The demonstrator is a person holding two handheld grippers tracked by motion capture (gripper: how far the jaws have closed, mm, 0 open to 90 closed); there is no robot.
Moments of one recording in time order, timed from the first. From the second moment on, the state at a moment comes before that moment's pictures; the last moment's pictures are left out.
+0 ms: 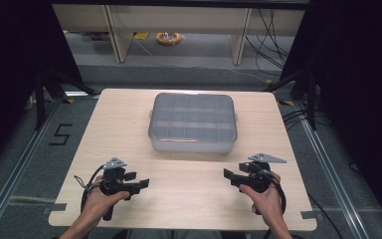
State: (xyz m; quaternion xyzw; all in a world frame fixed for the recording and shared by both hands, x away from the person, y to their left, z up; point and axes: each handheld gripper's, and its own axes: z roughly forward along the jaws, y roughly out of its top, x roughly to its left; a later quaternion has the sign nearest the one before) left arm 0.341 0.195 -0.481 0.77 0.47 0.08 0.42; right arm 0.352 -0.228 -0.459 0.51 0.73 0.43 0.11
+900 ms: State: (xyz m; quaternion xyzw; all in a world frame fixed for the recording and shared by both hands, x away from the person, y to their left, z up) left arm 0.289 0.191 -0.491 0.79 0.43 0.11 0.42; right arm 0.287 -0.224 -0.480 0.47 0.76 0.44 0.09
